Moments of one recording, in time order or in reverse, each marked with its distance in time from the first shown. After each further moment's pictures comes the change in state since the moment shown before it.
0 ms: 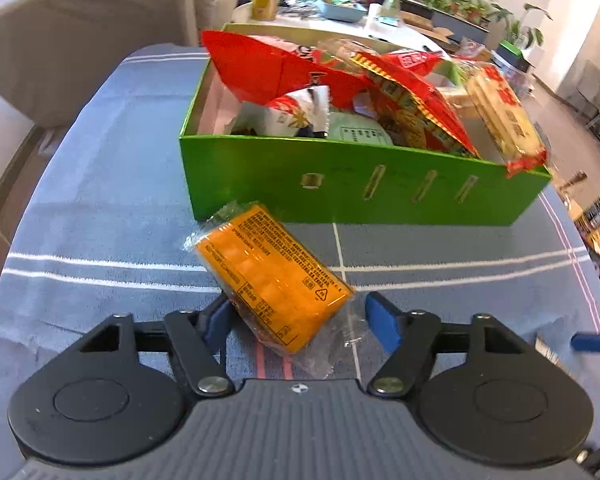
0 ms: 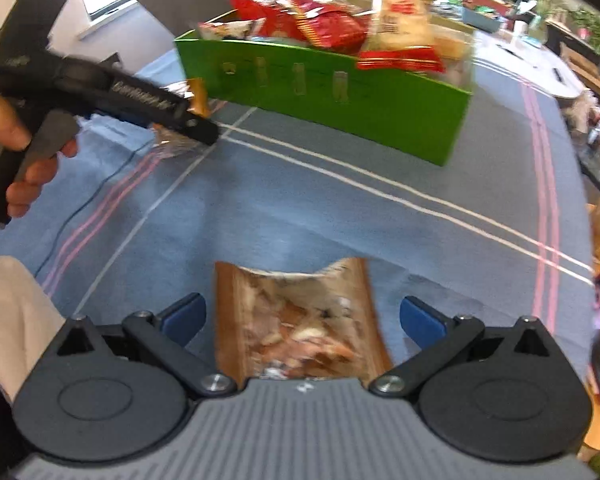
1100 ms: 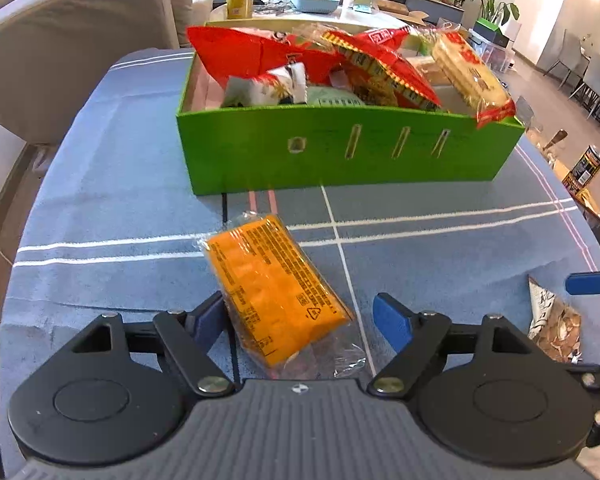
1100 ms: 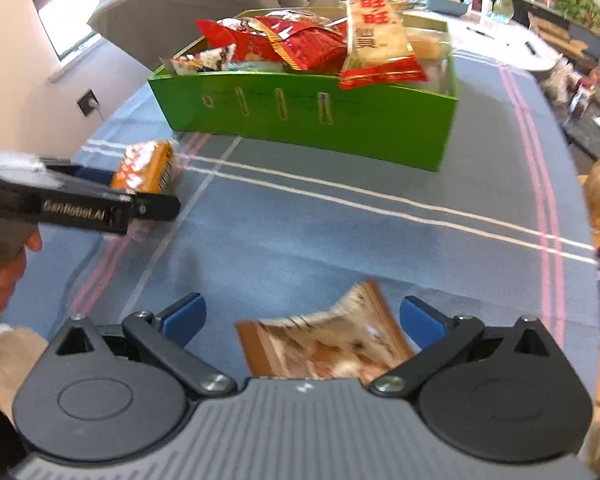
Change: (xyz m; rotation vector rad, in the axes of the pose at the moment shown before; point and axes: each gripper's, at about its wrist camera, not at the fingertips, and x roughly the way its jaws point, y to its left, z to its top) left arm -0.014 -0.004 -0.024 0.090 0.012 -0.011; right arm 0.004 0.012 0.012 0.093 0.000 -0.021
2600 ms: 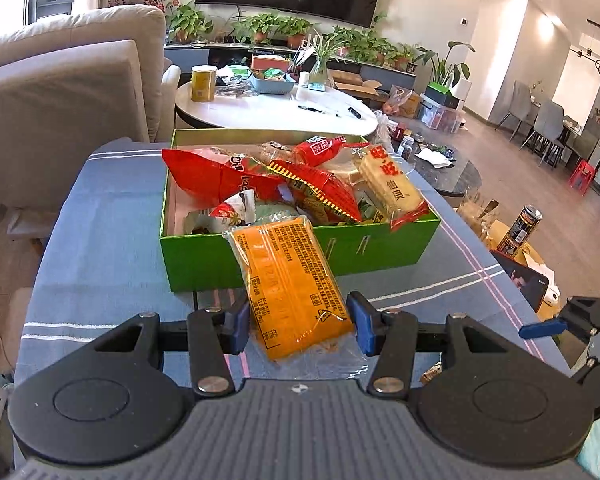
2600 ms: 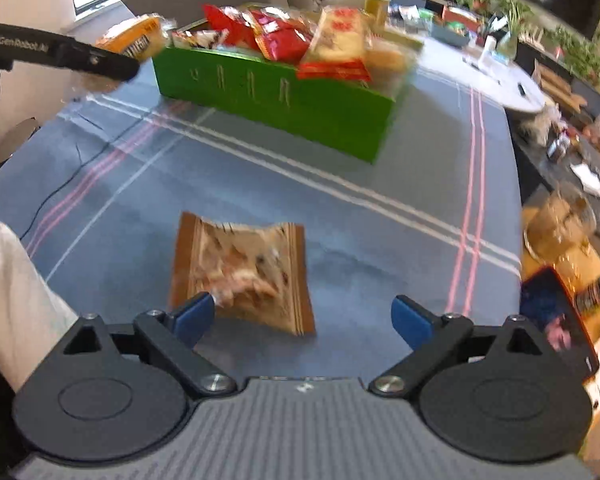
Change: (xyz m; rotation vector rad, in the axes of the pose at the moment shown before) left arm -0.069 -0.008 0.021 0.027 -0.225 -0.130; right arm -0.016 -0.034 -0.026 -0.162 0.017 -0.065
